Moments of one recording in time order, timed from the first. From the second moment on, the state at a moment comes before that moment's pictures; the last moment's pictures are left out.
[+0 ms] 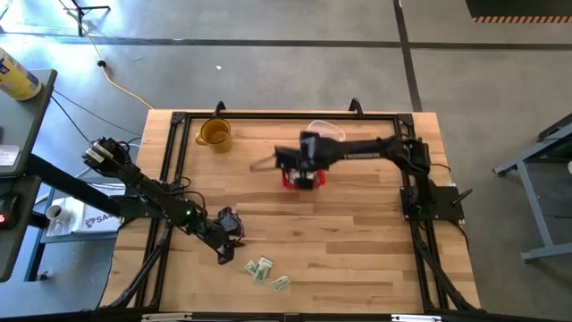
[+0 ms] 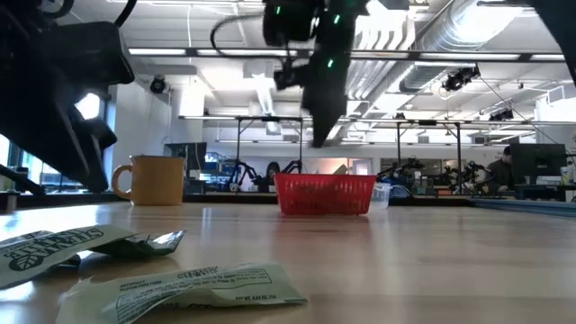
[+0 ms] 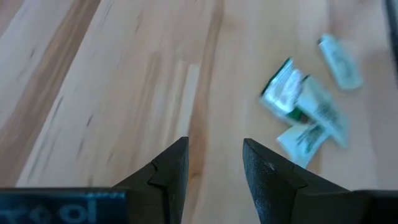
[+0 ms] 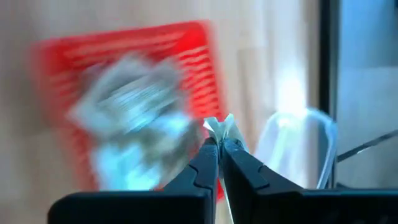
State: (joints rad) left arm -0.58 1.38 0.51 0.03 -0.28 -0.74; right arm -0.10 2.02 1.72 -1.05 0.44 -0.03
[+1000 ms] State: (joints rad) left arm -0.66 1.68 0.80 0.00 -0.17 -0.43; right arm 0.43 1.98 1.72 -1.23 0.33 0.35
